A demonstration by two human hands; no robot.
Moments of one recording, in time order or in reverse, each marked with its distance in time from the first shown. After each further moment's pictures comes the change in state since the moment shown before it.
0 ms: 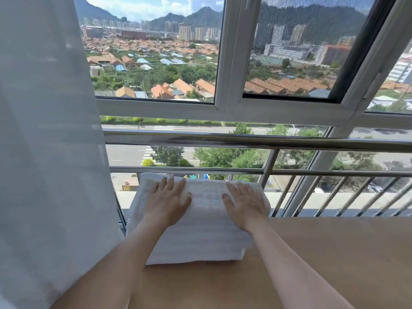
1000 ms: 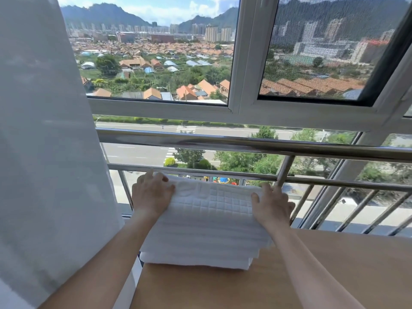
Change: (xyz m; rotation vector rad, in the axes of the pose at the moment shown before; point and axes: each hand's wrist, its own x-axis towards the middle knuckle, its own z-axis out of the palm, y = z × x) left_hand 0.008 -0.024 -0.020 -0.191 0.343 -0.371; right_hand 0.026 0.035 -0.017 0.120 0.229 0.201
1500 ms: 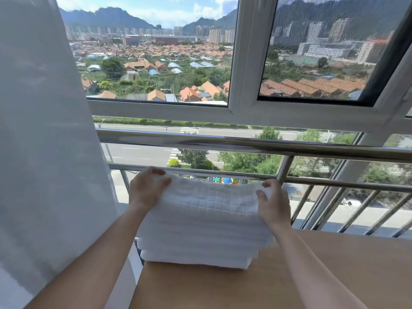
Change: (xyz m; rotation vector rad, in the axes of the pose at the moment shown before) left_hand 0.001 -0.004 -0.020 -0.563 0.031 -0.173; right_hand -0.006 0.009 -0.009 0.553 0.121 -0.030
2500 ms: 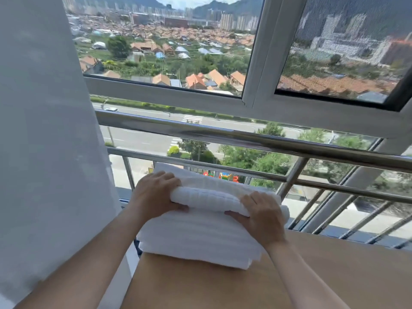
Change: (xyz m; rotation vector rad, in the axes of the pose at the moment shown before) left_hand -0.010 -0.020 -0.005 0.629 -0.157 0.855; right_hand -0.008 0.017 0.042 -0.412 0.102 -0.923
